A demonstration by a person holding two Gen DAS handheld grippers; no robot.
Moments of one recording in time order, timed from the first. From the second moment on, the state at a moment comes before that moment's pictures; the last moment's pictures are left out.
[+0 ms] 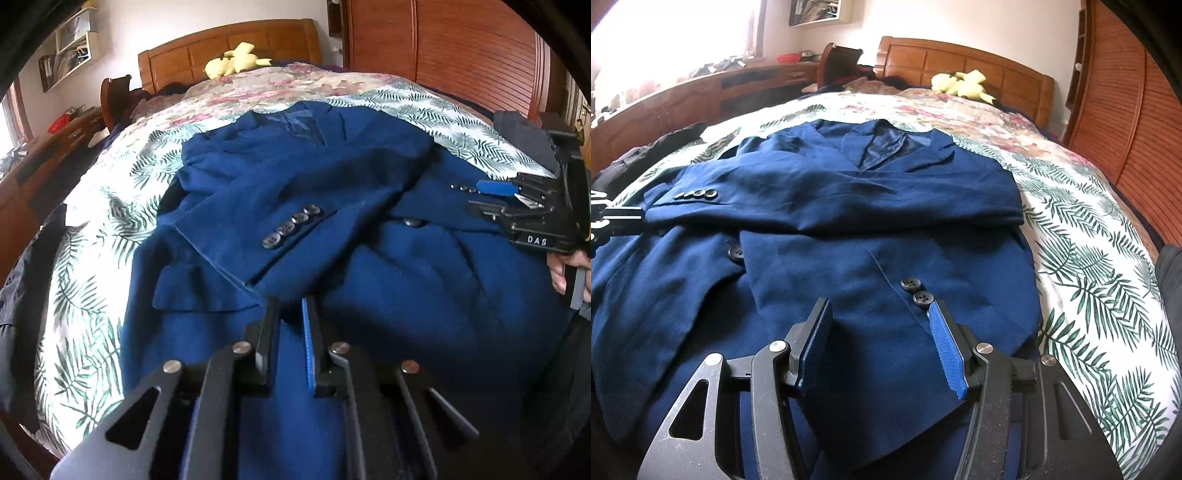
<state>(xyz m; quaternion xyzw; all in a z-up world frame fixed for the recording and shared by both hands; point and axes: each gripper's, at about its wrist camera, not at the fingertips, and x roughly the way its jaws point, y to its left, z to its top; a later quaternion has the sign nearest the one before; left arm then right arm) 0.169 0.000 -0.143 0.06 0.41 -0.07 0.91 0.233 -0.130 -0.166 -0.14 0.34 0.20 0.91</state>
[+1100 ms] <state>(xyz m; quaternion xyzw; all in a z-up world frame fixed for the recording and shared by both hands) 0.124 -0.013 -0.078 0.03 0.34 -0.11 0.93 0.231 -0.128 -0.168 -0.15 0.34 0.20 0.91</state>
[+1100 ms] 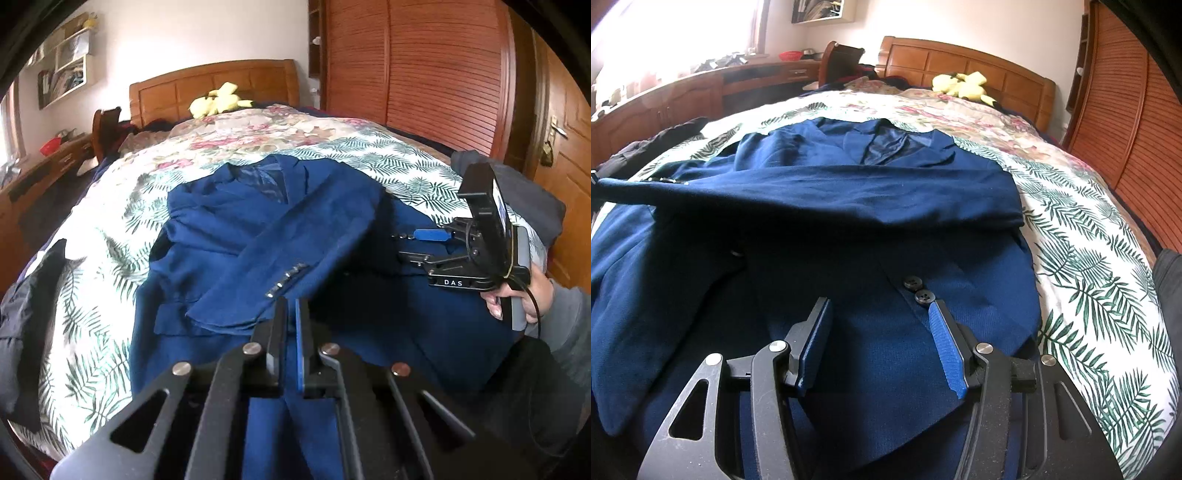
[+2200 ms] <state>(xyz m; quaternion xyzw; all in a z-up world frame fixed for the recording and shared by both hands) 0.091 0.101 -0.156 0.00 0.42 0.00 0.91 0.237 -0.132 -0.170 -0.13 0.35 0.20 0.91</state>
